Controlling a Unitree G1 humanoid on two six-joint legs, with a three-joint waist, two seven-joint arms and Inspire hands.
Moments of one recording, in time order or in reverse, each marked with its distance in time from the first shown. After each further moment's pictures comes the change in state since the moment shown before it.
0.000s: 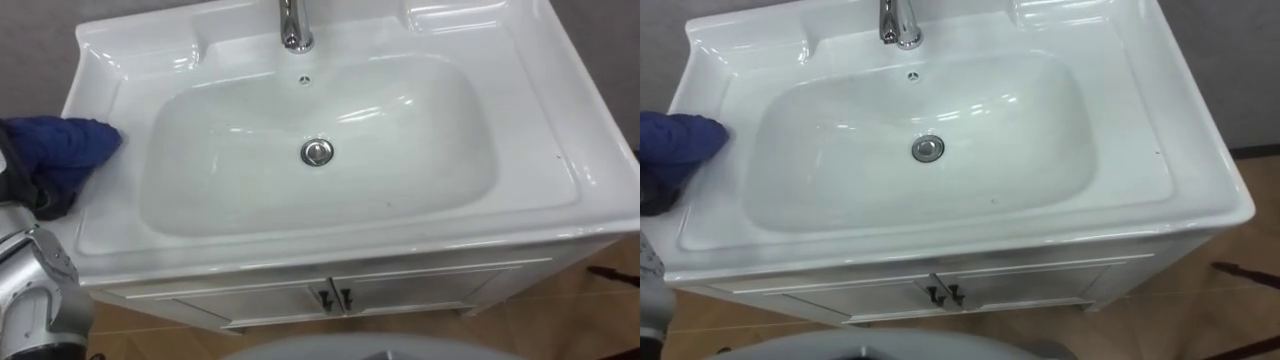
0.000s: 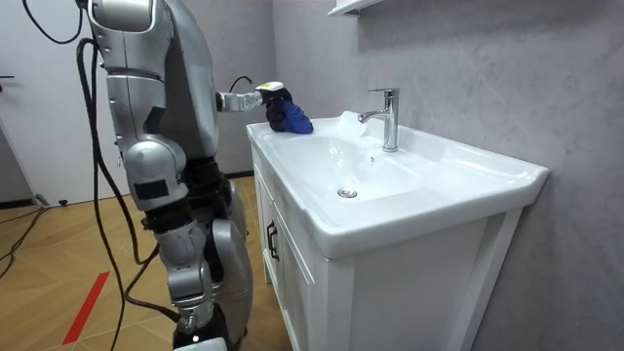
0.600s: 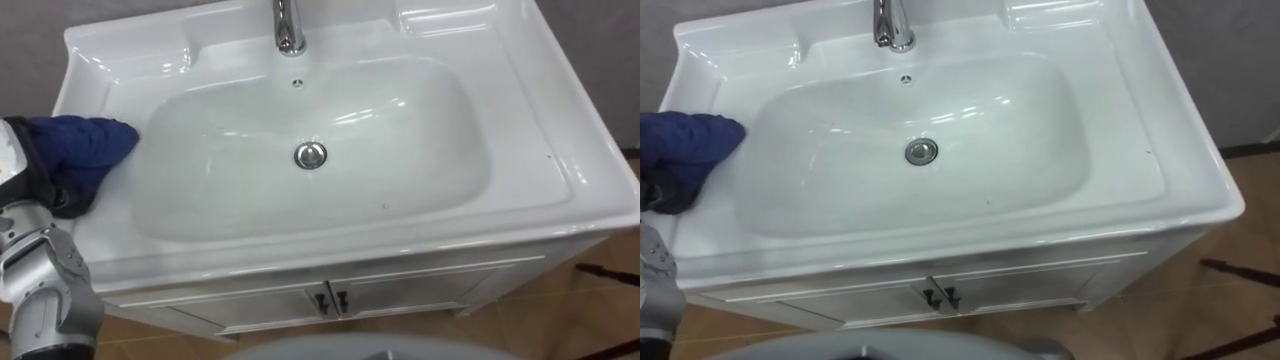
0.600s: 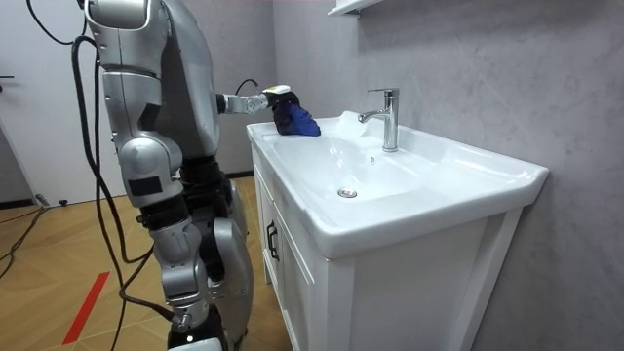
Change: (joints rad) left arm 0.001 -0.001 -0.021 -0.004 -0.002 -0.049 -0.004; right arm -0.002 0.000 -0.012 0.000 -0.024 -0.009 -0.021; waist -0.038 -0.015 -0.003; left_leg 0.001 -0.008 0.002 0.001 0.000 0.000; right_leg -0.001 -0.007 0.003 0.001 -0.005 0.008
